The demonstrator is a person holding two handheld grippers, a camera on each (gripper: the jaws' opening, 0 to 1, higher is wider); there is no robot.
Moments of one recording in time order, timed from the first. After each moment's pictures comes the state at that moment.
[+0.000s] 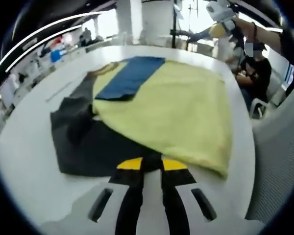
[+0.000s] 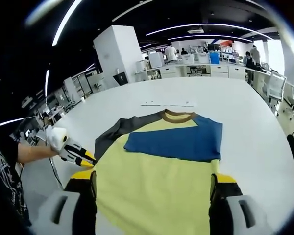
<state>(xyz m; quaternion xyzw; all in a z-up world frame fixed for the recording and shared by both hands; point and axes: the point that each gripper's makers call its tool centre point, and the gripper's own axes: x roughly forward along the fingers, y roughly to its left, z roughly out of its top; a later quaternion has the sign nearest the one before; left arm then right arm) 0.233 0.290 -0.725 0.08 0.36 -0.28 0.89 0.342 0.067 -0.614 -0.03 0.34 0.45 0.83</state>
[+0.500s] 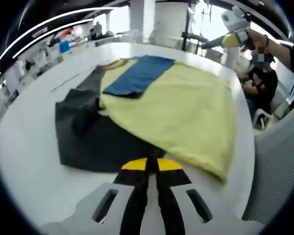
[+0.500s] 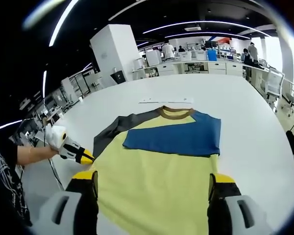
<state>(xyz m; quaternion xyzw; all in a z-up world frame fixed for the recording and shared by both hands) 0.233 0.295 -0.726 0.08 0.37 -0.25 0.89 0.337 0.063 -0.620 -0.03 0.35 0.44 0.82</state>
